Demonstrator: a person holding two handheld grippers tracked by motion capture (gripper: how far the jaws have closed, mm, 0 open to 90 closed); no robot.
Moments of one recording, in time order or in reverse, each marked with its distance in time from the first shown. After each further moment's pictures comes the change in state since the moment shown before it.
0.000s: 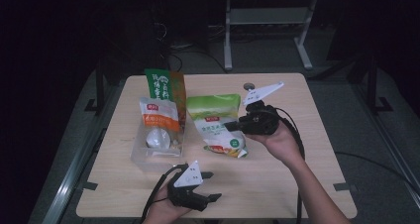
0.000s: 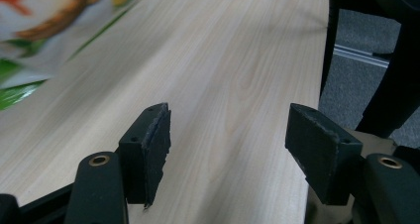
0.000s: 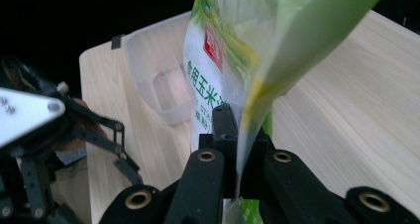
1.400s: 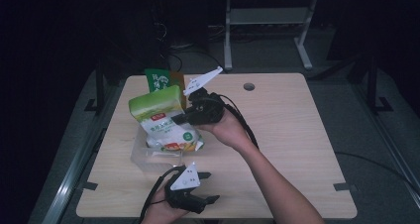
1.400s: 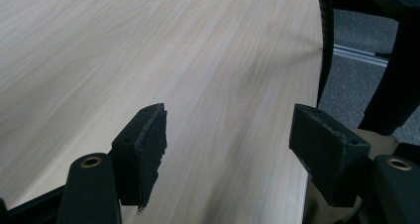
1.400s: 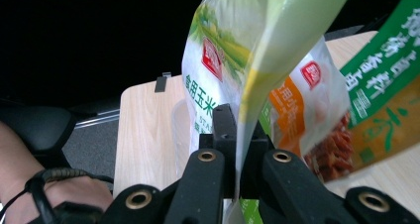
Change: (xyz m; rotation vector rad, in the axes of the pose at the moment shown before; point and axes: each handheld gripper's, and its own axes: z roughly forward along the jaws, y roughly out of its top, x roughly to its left) left arm -0.002 -0.004 -0.006 -0.023 0.010 0.005; right arm 0.039 0.088 0.081 -0.029 0.161 -0.139
